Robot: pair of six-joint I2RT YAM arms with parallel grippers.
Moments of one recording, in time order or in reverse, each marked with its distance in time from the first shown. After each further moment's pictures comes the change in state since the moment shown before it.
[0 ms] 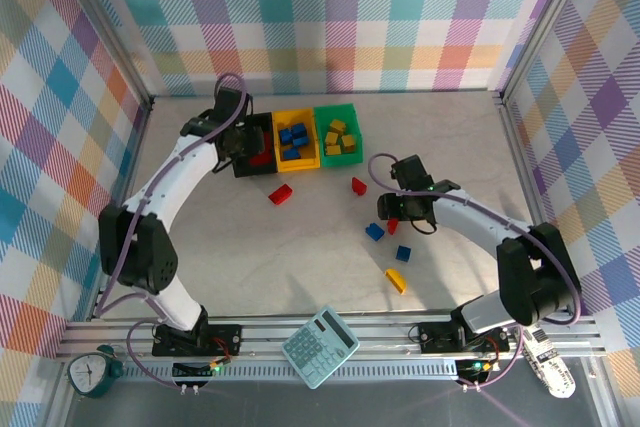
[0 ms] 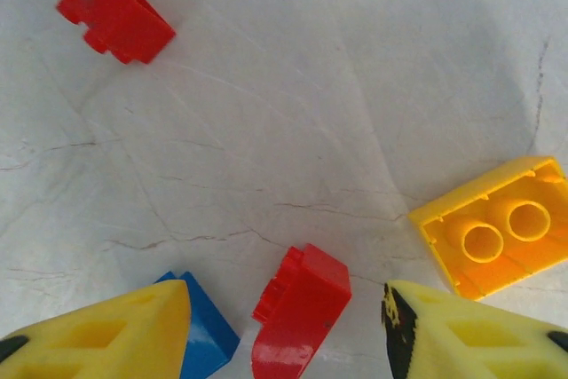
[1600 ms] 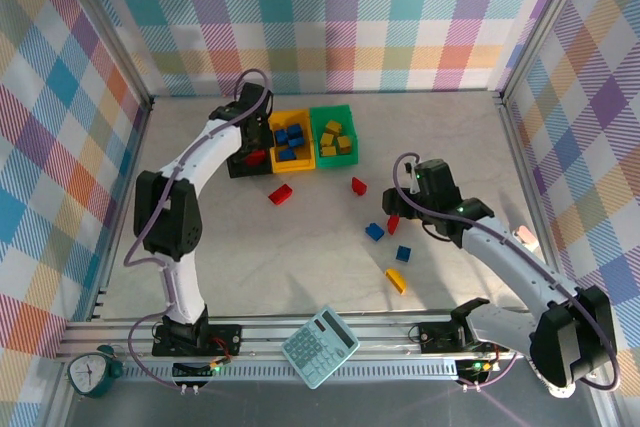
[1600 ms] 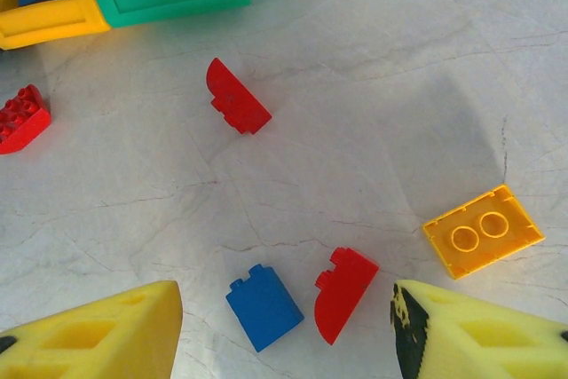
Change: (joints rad) left arm -0.006 0.331 0.239 -0.019 -0.042 -0.032; right arm -0.019 -0.346 -0.085 0.031 -0.063 0.022
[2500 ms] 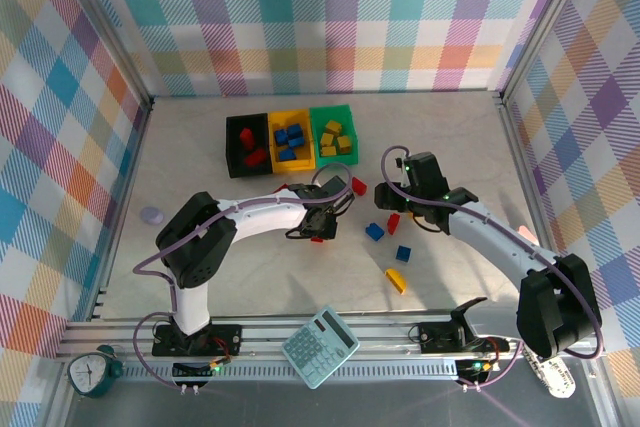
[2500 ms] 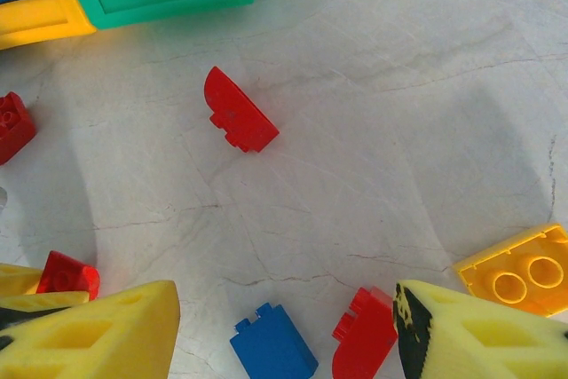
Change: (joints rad) left arm -0.554 -0.098 -0.472 0.123 0.038 -0.245; right arm 0.000 0.164 0.042 0.085 -0.019 0.010
